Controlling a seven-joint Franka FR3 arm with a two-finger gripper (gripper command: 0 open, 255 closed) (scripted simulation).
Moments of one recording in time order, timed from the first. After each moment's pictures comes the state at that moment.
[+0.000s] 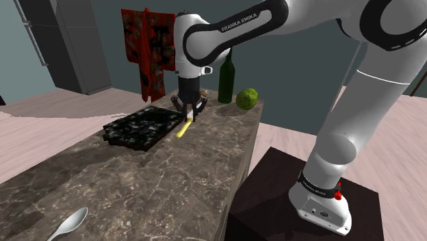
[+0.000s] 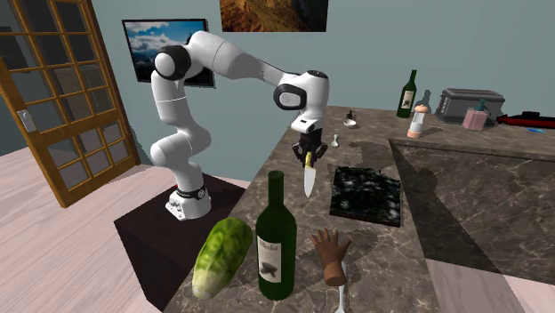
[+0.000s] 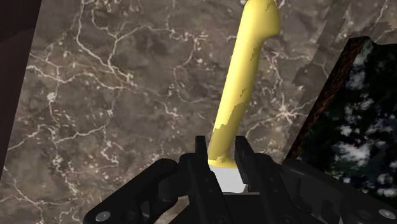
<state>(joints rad) -0.08 -0.09 0.43 -2.11 0.10 1.99 1.24</state>
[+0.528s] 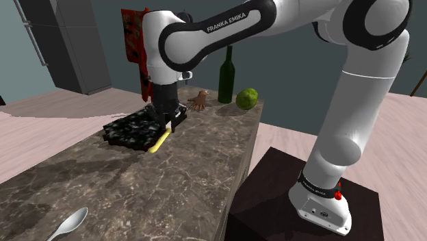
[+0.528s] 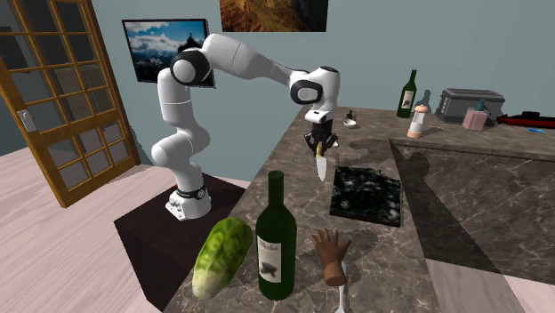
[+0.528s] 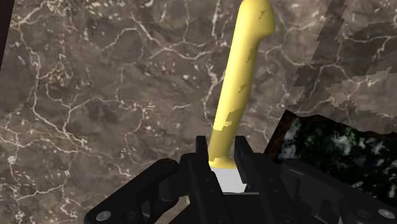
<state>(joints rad) 0.01 0.06 0.53 -1.94 0.03 1.97 1.47</state>
